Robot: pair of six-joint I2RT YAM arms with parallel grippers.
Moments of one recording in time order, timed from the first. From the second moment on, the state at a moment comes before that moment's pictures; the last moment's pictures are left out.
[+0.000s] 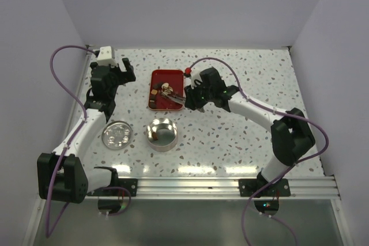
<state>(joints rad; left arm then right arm) -0.11 1.23 0.86 0.20 -0.13 -0.18 0.63 1.66 1.19 -0.25 -0.25 0.07</state>
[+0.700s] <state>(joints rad) -0.11 1.23 0.86 0.20 -0.13 -0.18 0.60 1.69 1.18 -0.21 -0.30 0.10</state>
